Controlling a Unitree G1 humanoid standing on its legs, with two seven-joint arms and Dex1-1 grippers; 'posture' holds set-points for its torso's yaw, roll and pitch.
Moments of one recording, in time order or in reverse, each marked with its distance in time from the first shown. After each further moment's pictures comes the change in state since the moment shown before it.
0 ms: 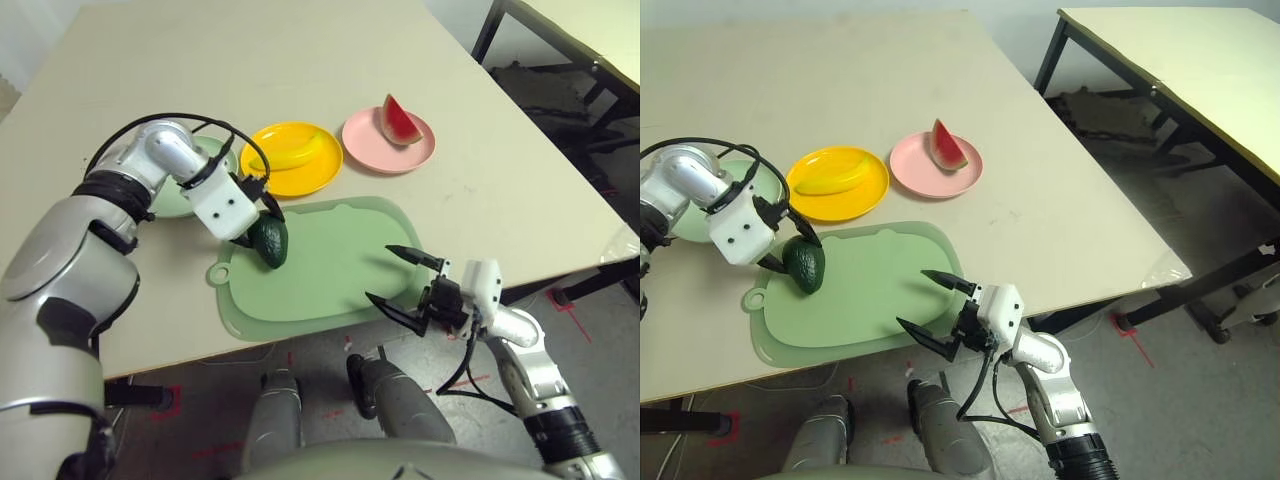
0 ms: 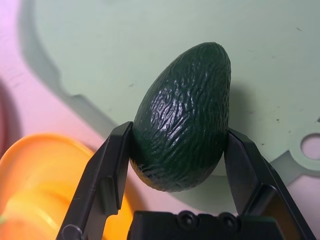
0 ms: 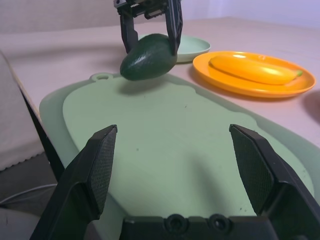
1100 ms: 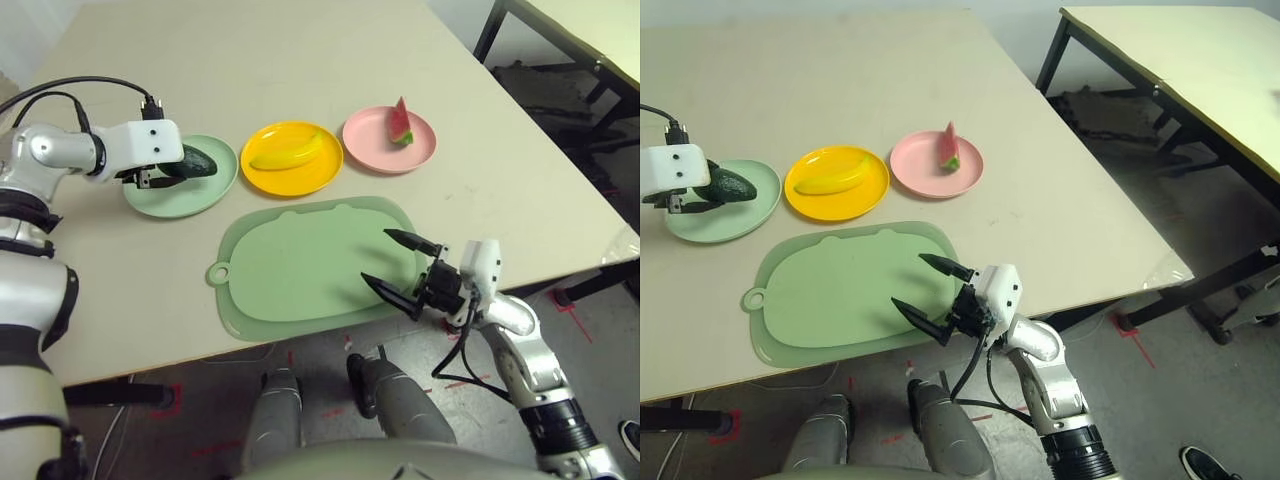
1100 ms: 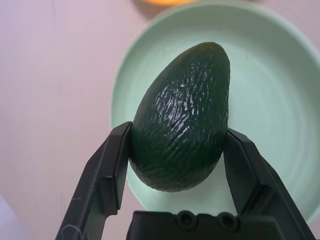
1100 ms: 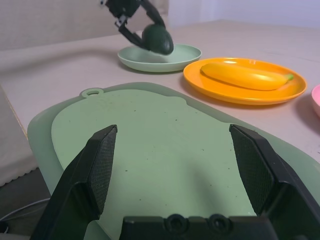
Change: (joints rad) left arm 0.117 0.094 0.431 0.309 0.673 0.385 0.825; right arm -0.034 0.019 -0.007 -0.029 0.020 0.090 -0.050
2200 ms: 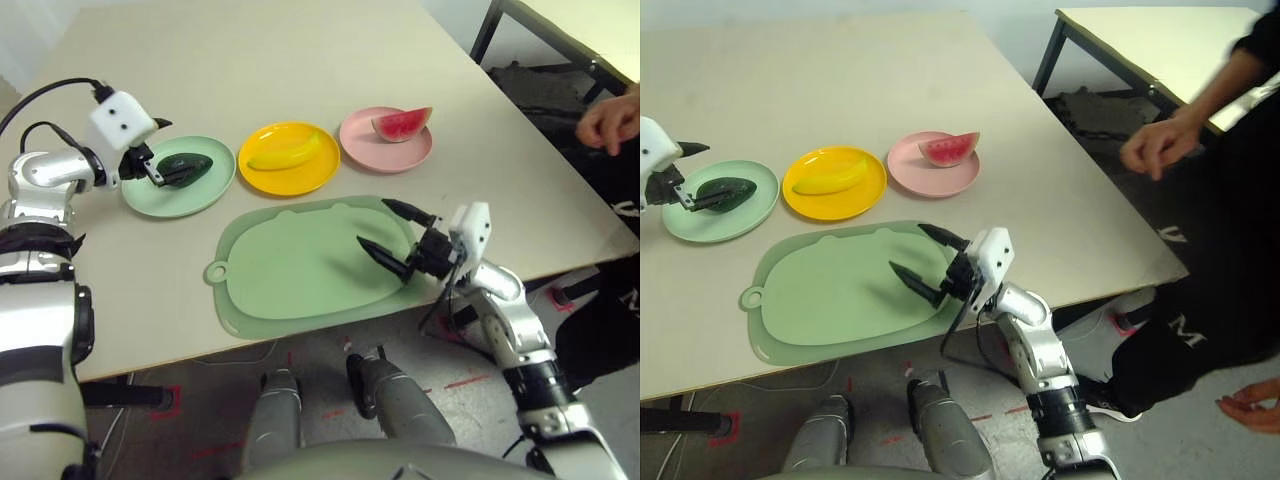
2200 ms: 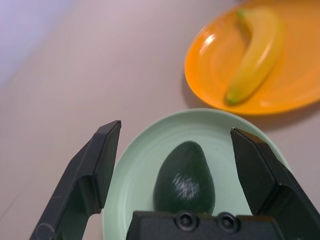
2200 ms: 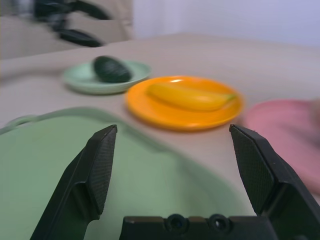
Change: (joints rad) left arm 0.358 -0.051 0.619 -0.414 -0.414 0.271 -0.192; right arm -0.369 0.039 -0.087 0.307 -0.002 0.044 -0.085
